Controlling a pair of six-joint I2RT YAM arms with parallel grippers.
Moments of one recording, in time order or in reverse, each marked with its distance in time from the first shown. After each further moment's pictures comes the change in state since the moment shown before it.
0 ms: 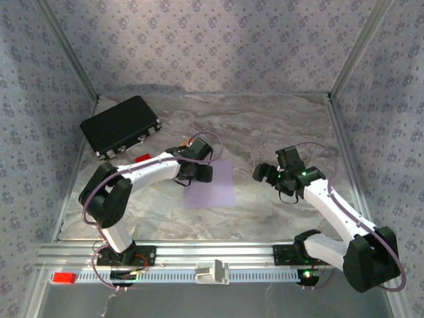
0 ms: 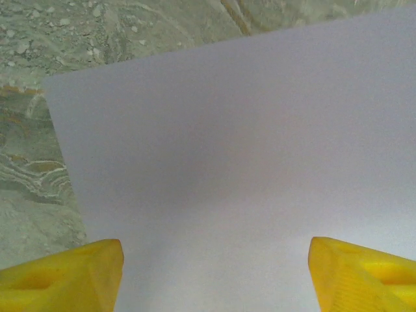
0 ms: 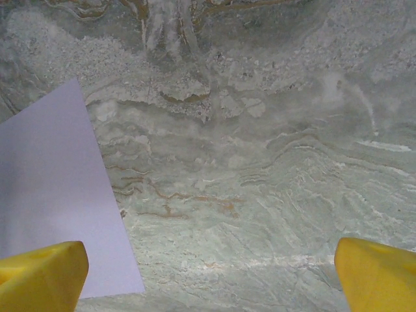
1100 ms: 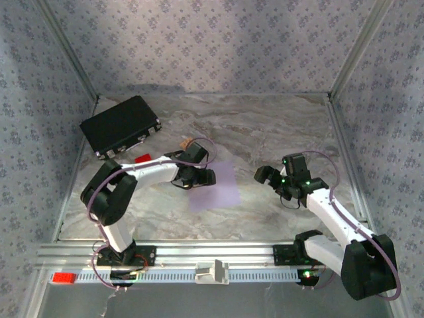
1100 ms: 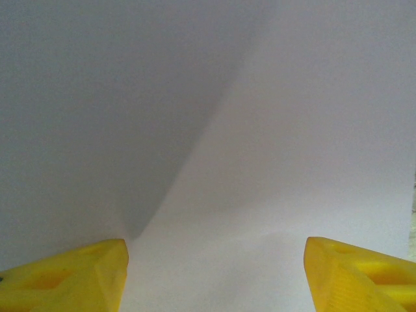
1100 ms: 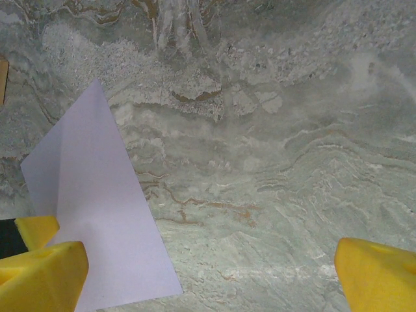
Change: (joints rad) left arm 0.035 0.029 -0.117 0.172 0.249 -0.117; right arm -0.092 -0.067 -0.163 0.195 -0.159 0.031
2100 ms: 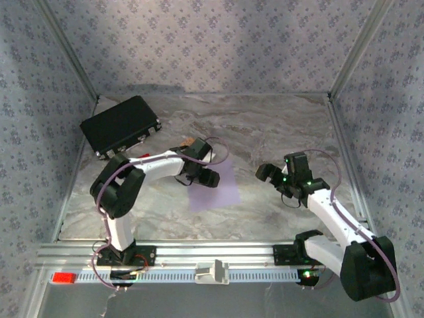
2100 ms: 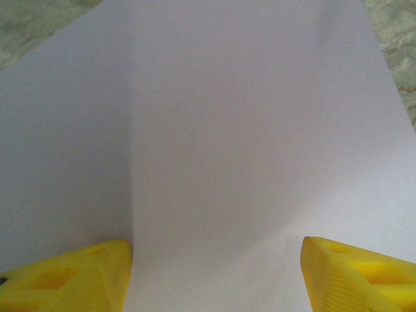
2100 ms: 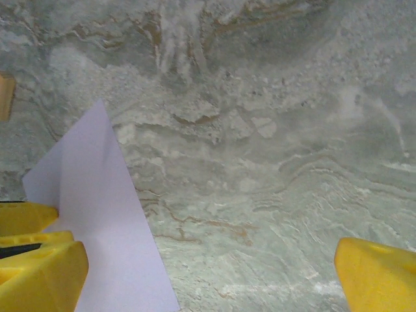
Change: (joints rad) left arm 0.003 0.095 0.115 -0.051 0.037 0.459; right arm -0.018 -0.005 -0.002 0.023 0.027 -0.014
